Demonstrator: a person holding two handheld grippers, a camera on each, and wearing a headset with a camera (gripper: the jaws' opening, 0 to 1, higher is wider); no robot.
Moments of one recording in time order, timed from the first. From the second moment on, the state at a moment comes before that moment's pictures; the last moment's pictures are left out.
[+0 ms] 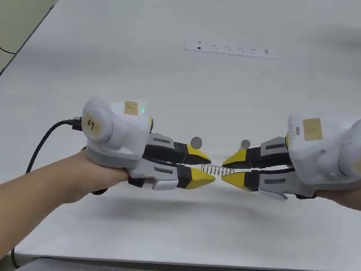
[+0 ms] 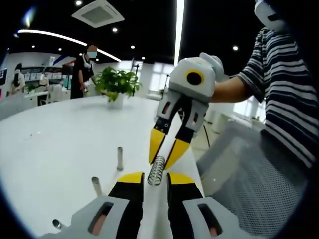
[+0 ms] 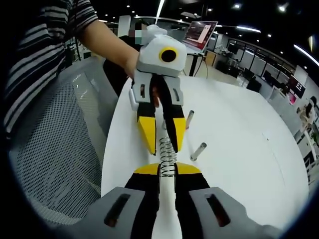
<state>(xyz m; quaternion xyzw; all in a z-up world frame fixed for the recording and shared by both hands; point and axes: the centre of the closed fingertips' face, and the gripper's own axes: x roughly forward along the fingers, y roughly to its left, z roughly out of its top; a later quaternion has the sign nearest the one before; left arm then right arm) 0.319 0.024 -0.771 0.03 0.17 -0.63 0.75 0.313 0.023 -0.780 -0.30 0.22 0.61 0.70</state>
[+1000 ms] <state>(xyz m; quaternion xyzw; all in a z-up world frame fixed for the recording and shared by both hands) 0.307 0.021 -0.779 0.04 0.18 -0.66 0.73 0.303 0.020 -0.789 -0.30 0.24 0.61 0.69</state>
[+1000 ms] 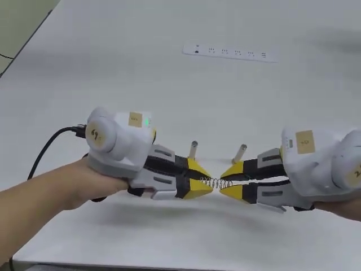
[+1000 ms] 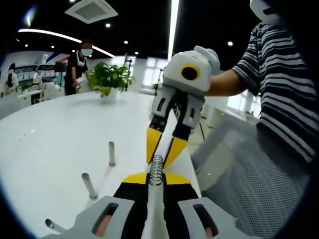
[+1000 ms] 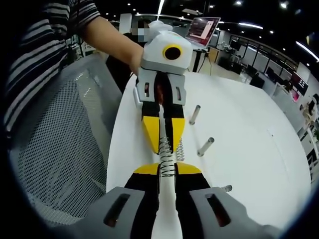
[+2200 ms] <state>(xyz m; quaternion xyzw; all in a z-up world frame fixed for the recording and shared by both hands) 0.306 0.025 -0.785 0.07 0.18 -0.65 0.73 0.302 0.026 -0.767 -0.29 0.22 0.63 0.69</state>
